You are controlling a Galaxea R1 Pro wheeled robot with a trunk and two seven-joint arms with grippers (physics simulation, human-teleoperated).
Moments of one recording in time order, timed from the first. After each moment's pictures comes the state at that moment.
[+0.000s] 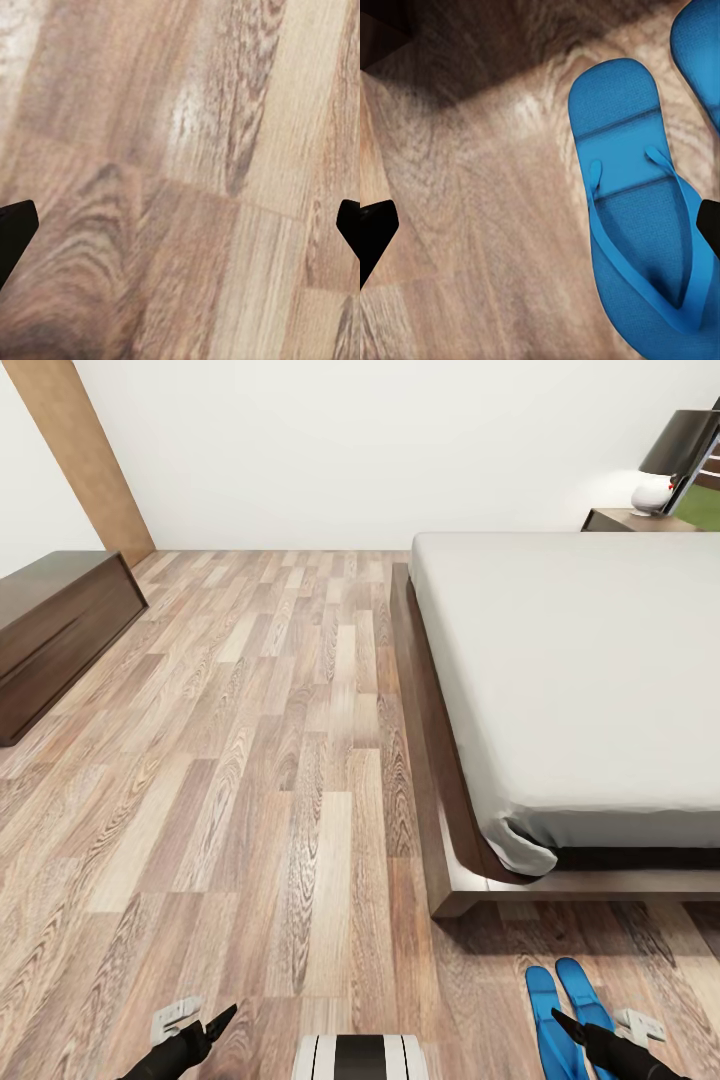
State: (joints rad) left arm -0.35 0.10 0.69 -0.39 -0.11 -0.03 -0.78; right arm -0.40 -0.39 -0.14 -0.20 -0.42 -0.06 0.72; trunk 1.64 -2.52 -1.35
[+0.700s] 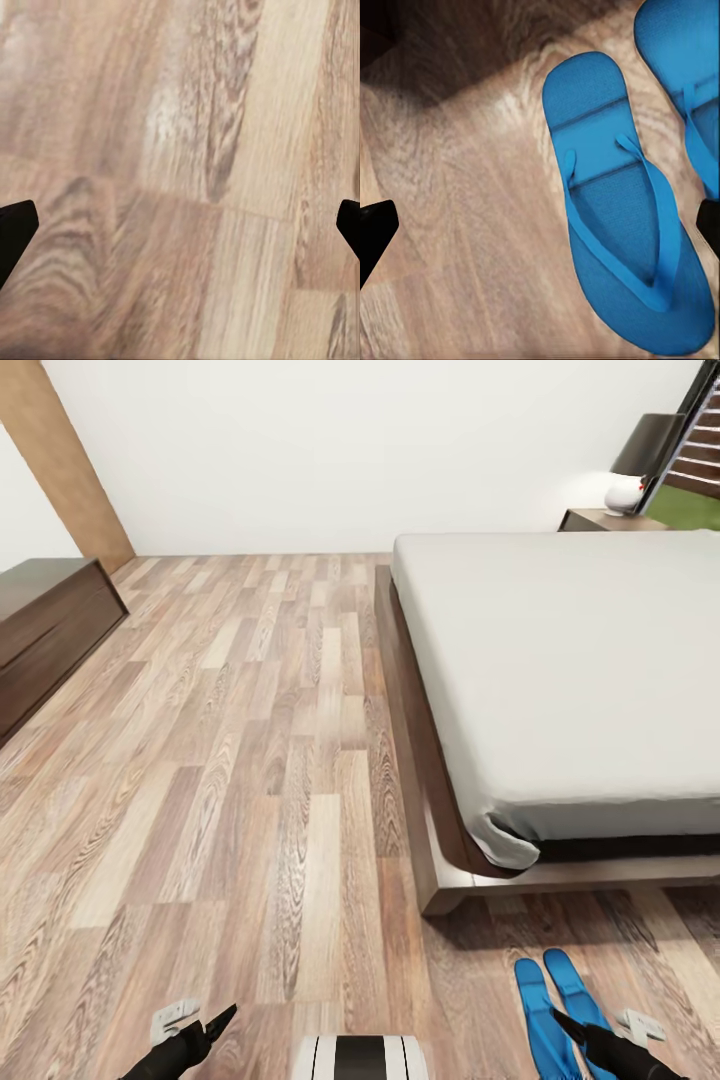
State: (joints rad) left arm -0.35 0.10 0.69 -0.38 -0.11 -0.03 -0.78; right arm -0.40 -0.39 -0.14 -0.20 -0.42 -0.06 0.72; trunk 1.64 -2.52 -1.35
